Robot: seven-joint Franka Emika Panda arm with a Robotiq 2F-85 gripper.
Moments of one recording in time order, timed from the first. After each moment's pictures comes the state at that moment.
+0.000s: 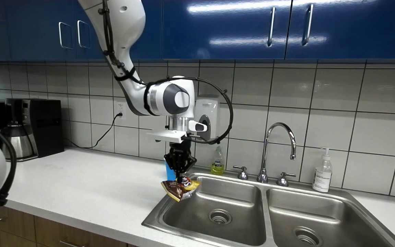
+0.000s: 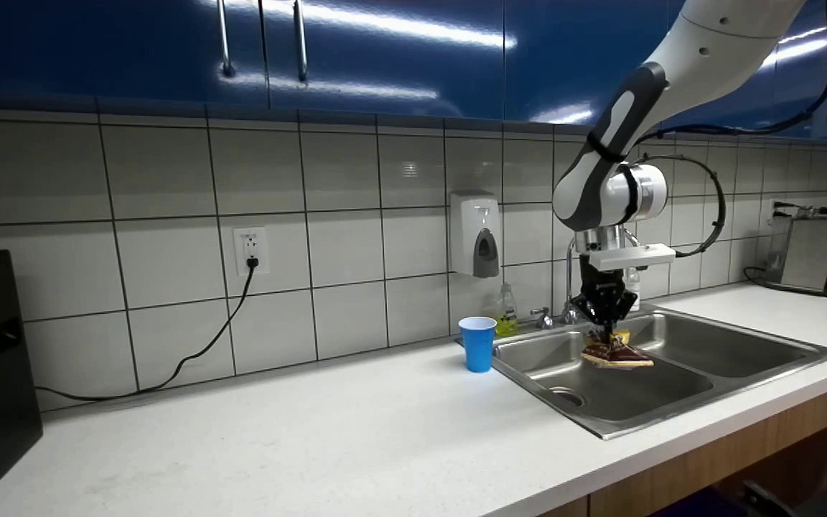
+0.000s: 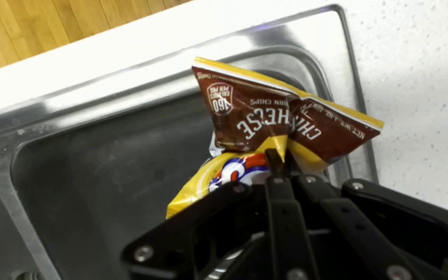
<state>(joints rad) -0.10 0.09 -0.17 -2.34 -0.08 2.36 0.02</state>
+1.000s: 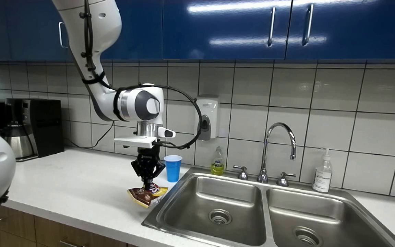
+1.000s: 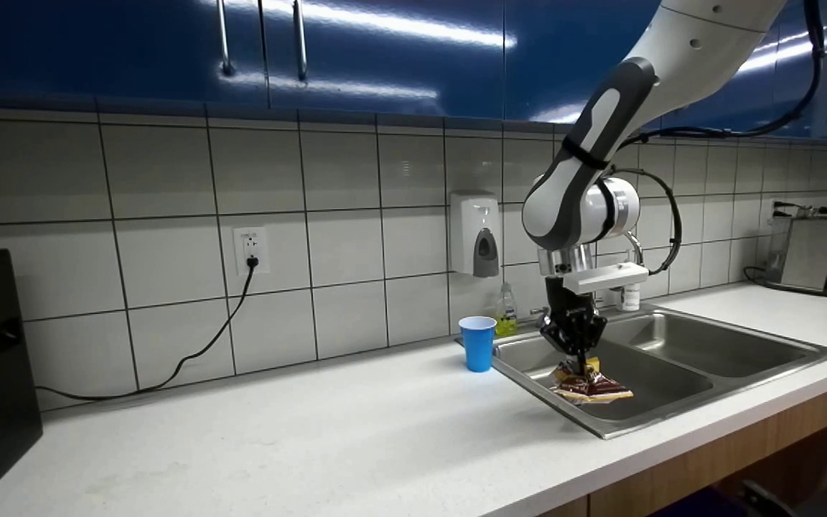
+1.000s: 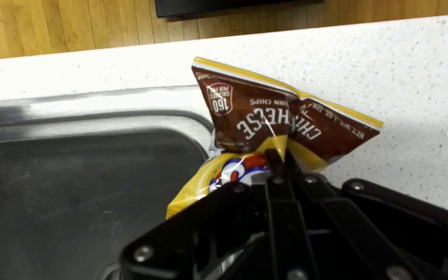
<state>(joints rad) -0.01 0.05 -0.05 -2.46 -0.09 2.37 0.02</state>
